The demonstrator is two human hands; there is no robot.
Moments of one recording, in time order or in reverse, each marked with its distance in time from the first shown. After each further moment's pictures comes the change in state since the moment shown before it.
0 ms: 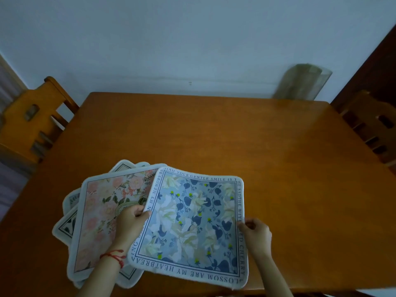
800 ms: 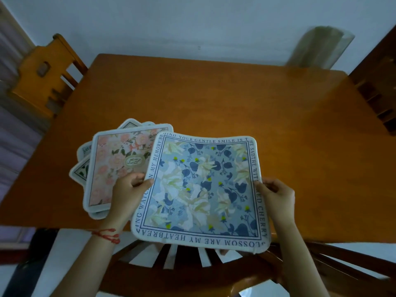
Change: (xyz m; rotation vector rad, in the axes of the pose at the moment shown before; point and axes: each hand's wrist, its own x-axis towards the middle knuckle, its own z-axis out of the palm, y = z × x) left_hand -0.103 0.021 -0.017 -0.123 0.068 0.036; right_hand -0.050 -0.010 -0.072 0.160 0.018 -0.180
